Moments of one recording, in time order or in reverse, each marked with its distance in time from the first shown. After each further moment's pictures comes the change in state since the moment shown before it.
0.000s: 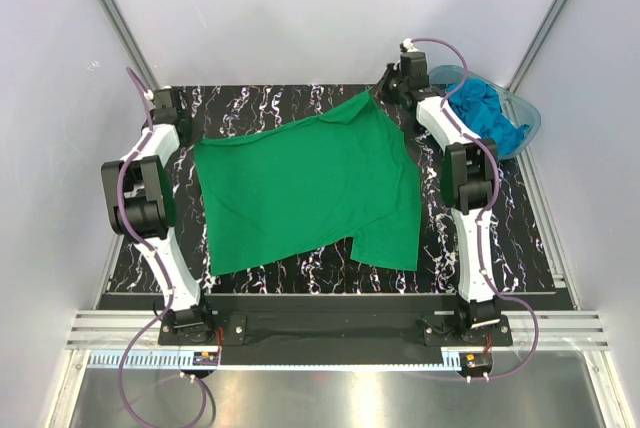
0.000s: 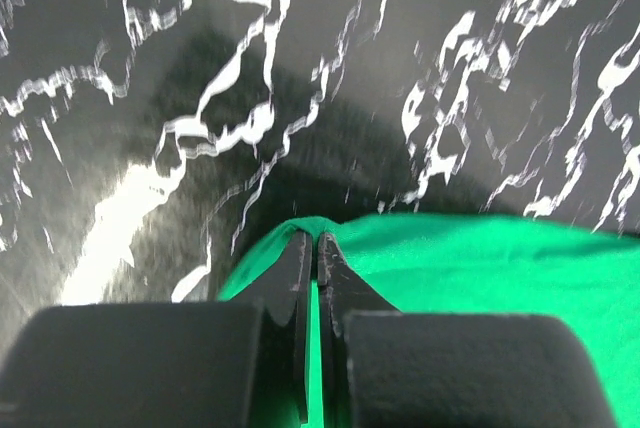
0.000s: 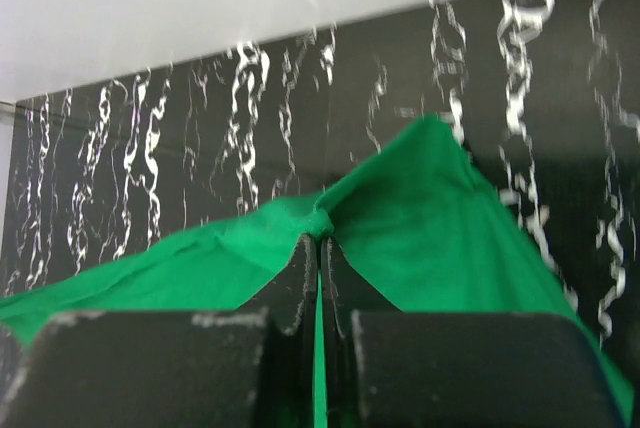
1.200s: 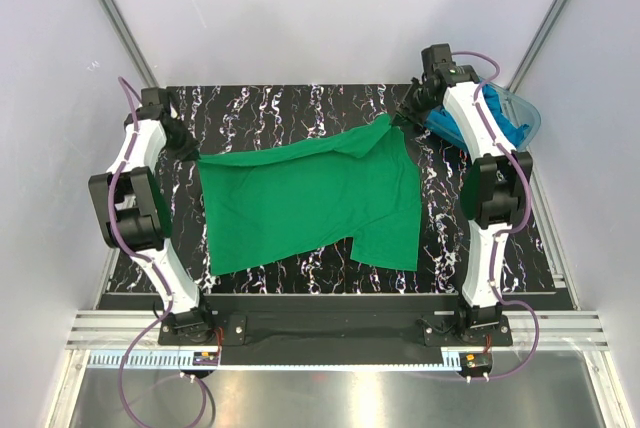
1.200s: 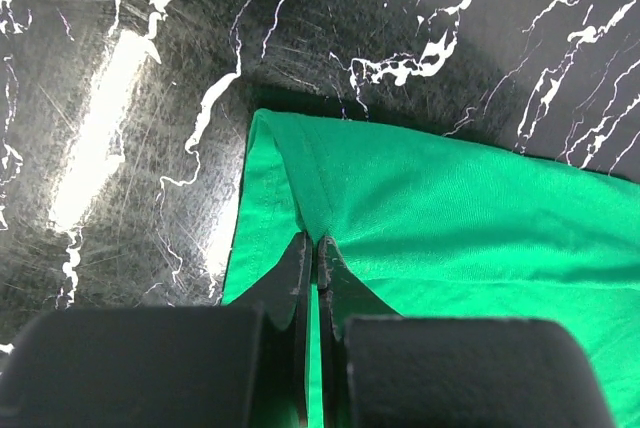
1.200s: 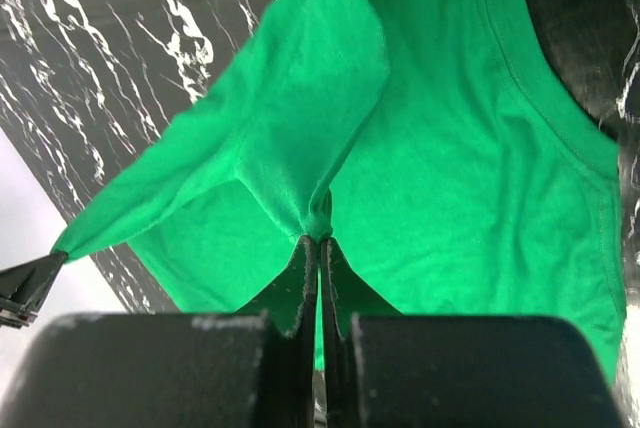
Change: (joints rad) left arm 0.041 -0.108 0.046 -0.448 0.132 0.012; right arm -0.047 -0.275 -0.021 -0.794 -0.039 0.184
